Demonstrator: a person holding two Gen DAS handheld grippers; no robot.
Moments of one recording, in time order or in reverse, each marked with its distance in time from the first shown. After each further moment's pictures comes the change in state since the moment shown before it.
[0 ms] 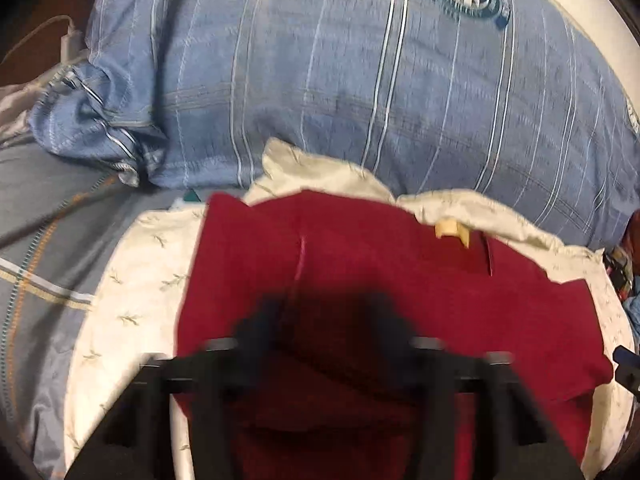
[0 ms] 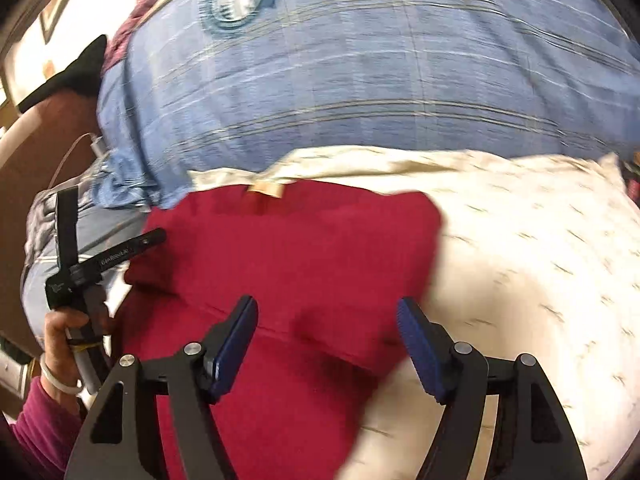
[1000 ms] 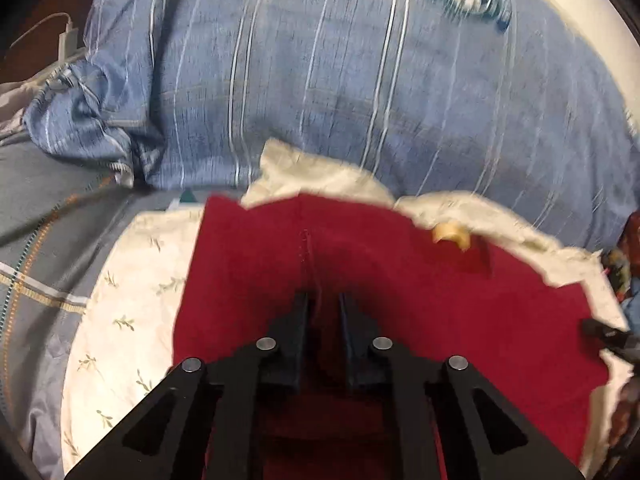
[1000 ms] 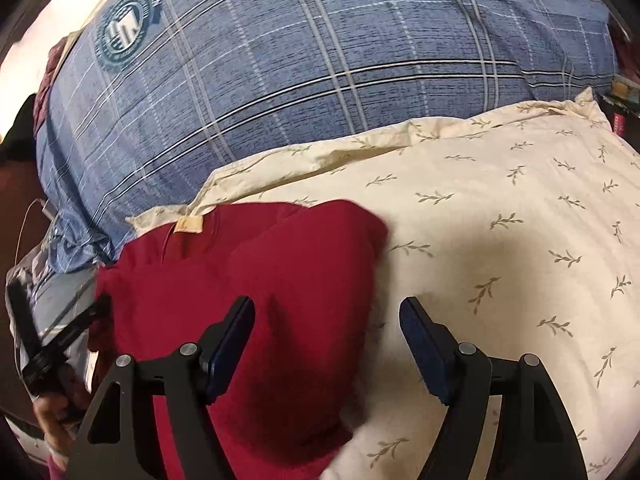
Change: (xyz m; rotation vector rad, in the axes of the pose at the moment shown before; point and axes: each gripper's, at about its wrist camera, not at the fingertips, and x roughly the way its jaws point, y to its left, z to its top) left arm -0.012 0.008 0.006 -0.010 -0.055 -0.054; right arm 0.051 -0.049 0.029 0.230 0.034 -0.064
